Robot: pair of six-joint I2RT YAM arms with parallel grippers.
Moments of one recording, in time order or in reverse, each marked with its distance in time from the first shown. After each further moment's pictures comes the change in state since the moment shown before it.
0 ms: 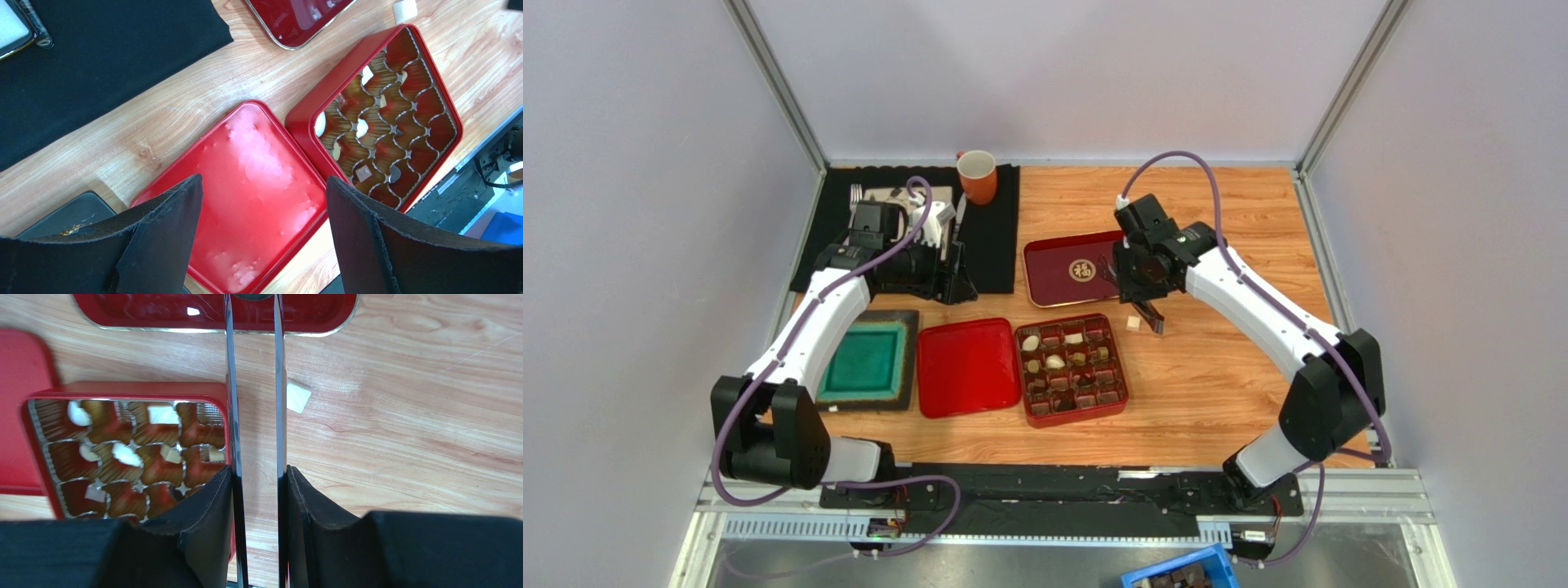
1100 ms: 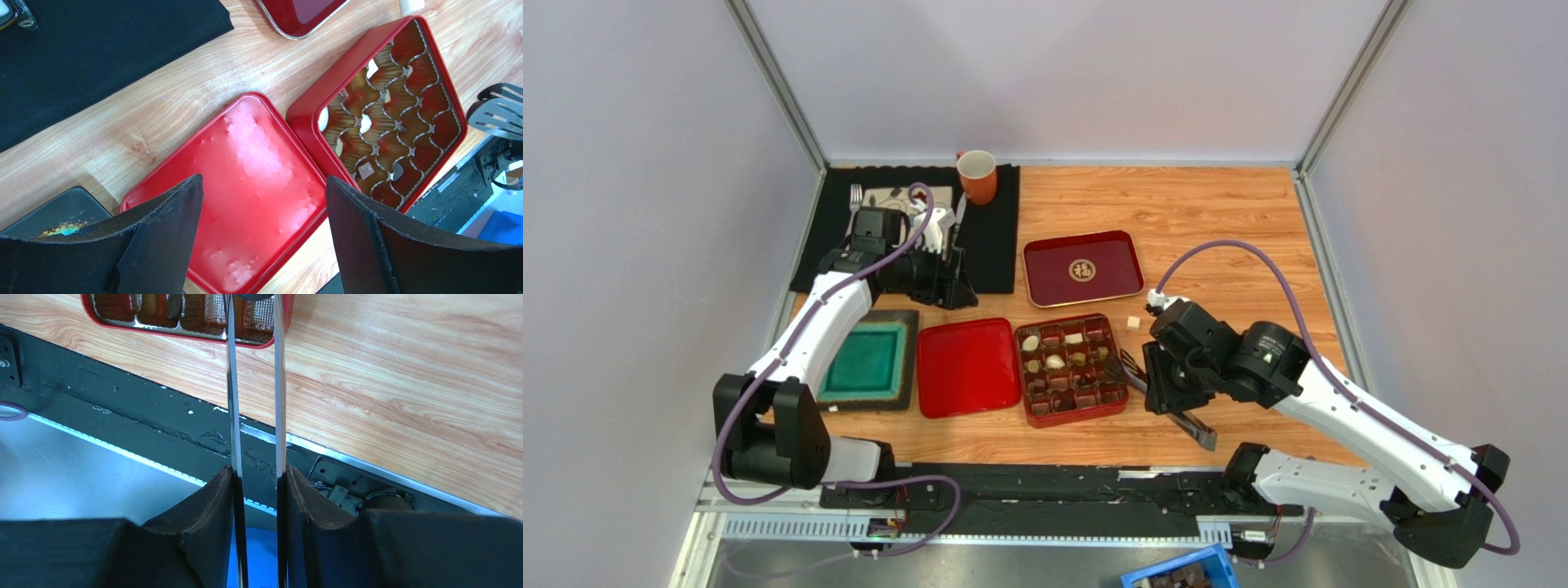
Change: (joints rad) left arm 0.000 0.000 -0.042 0.021 0.000 -0.014; right arm 0.381 -0.613 -0.282 -0.351 -0.055 0.317
